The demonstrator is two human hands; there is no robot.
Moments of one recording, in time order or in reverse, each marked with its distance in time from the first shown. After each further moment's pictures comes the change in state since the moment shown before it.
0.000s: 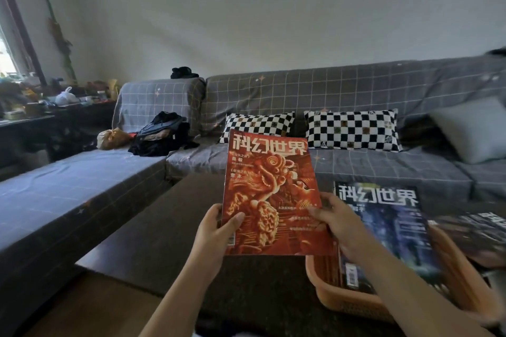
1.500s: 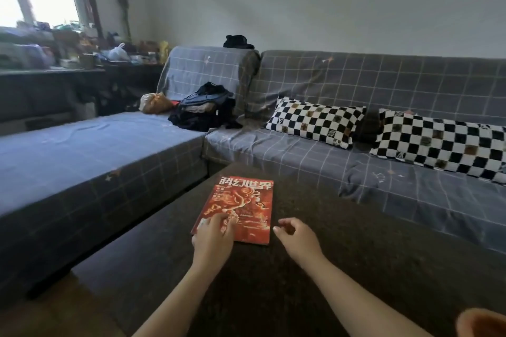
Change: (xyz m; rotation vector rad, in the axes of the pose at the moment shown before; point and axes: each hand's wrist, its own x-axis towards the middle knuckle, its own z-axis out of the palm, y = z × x) left_hand 0.211 -0.114 -0.148 0.830 0.407 -0.075; right_hand 0.223 0.106 0.217 -0.666 -0.136 0.012
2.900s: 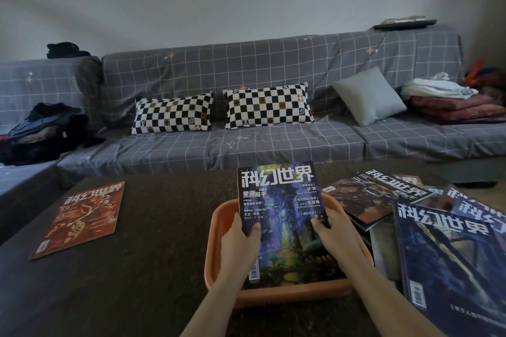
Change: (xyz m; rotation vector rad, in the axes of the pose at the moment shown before) left_hand -0.320 0.227 0.143 -0.222 -0.574 0.217; right_hand -0.280 0.225 -0.303 -0.013 0.518 0.263
